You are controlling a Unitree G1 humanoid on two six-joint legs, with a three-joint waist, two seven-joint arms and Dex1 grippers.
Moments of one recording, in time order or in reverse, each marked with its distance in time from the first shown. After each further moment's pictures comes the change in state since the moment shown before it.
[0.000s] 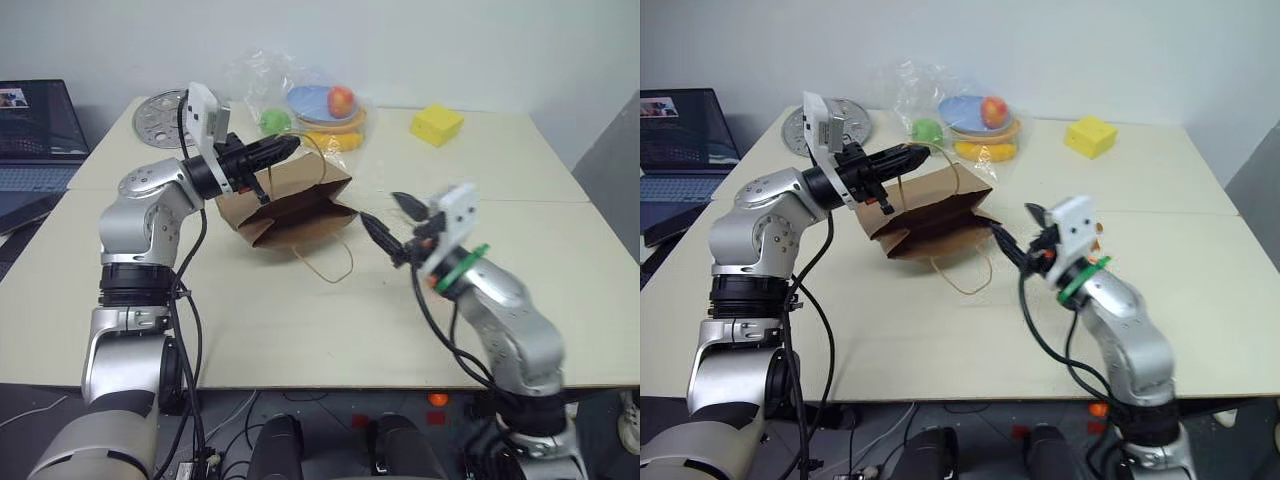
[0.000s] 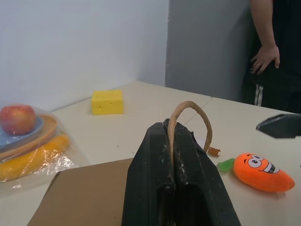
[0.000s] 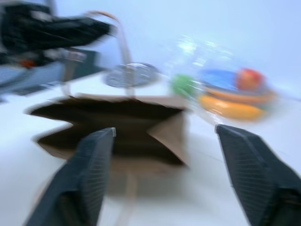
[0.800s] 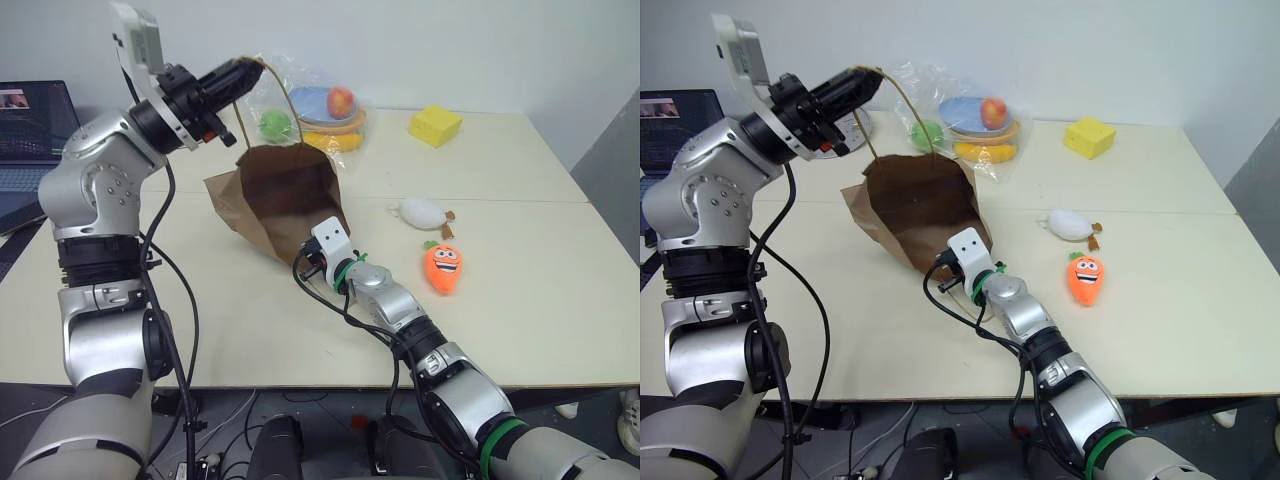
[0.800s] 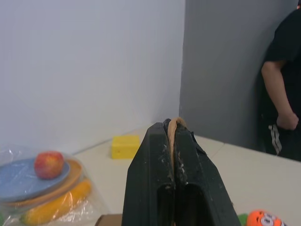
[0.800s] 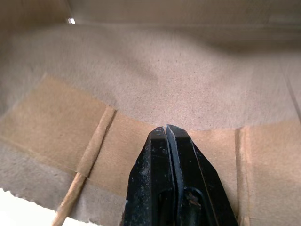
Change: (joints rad) left arm -0.059 0.068 0.107 -0.037 -0.068 0.074 0.039; right arm -0.494 0.376 0.273 1.263 -0.243 -0.426 -0.042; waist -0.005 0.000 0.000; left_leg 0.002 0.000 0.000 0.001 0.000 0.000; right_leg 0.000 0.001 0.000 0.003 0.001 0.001
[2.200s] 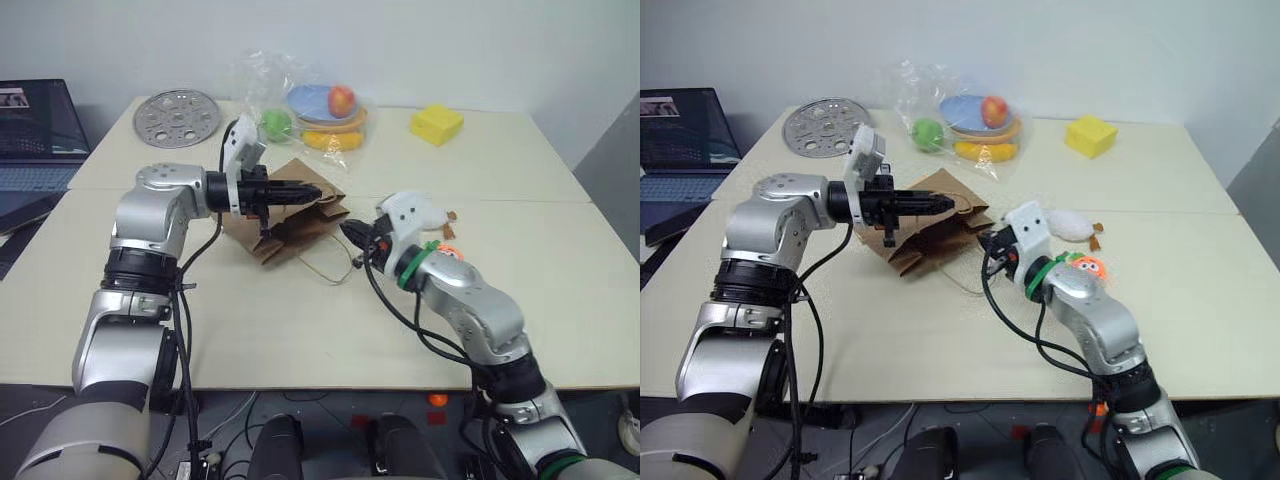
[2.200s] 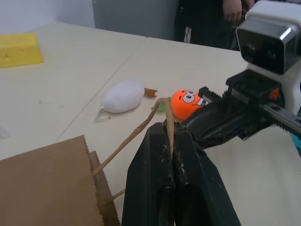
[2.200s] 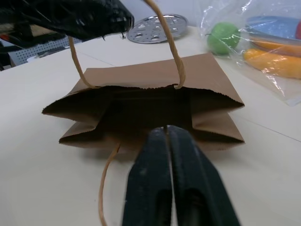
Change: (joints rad) left arm -0.006 0.006 -0.254 0.141 0.157 0.000 -0.366; right arm 0.204 -0.303 -0.006 -0.791 0.297 0.329 0.030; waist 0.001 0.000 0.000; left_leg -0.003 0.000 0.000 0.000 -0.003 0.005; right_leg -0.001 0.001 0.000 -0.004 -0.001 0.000
